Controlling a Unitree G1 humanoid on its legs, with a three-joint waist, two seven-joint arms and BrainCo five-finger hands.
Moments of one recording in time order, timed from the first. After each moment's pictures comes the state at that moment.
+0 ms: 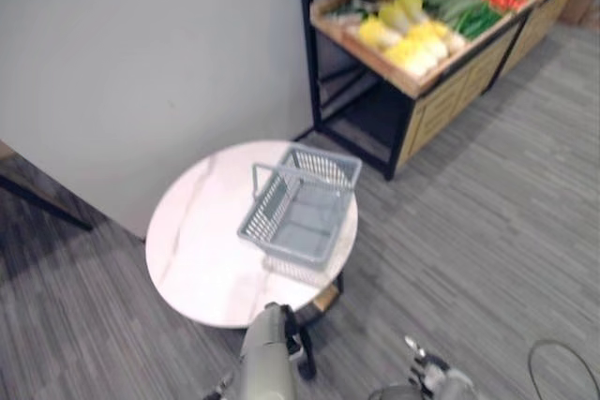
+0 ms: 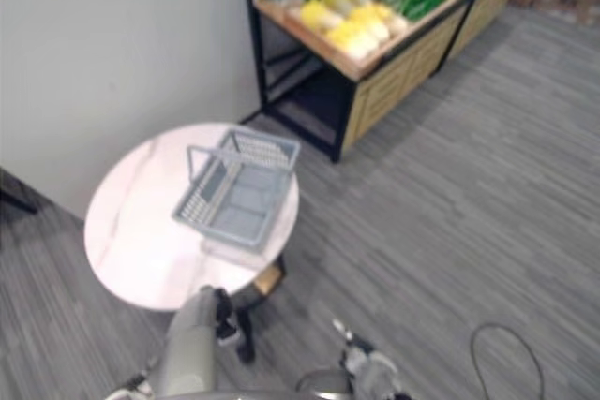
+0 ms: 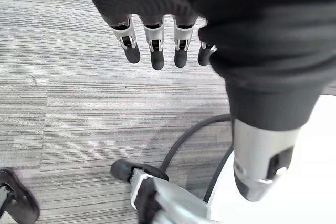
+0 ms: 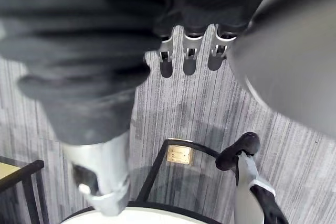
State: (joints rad) left arm 0.15 0.08 0.36 1.03 -0.51 0.13 0.26; right arm -0.05 -0.07 -0.14 1.03 0.54 0.25 -0.01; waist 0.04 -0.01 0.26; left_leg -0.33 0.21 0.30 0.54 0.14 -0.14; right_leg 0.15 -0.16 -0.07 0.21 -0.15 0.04
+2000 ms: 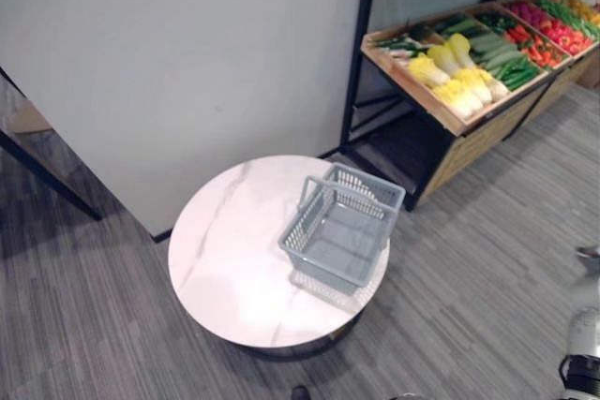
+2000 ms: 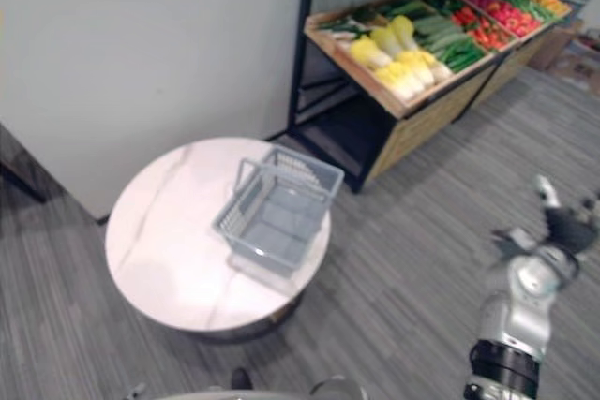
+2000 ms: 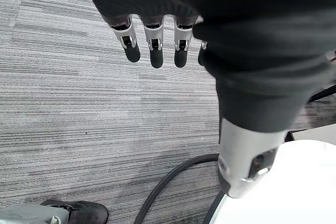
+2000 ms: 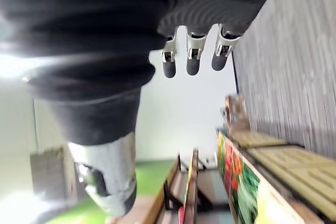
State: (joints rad) left arm 0.34 0.12 0.16 0.73 -0.37 0.08 0.55; right arm -0.11 -0.34 -0.44 0.03 0.39 -0.03 -0.46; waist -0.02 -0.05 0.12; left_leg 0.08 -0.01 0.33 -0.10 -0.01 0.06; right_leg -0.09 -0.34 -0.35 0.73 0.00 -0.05
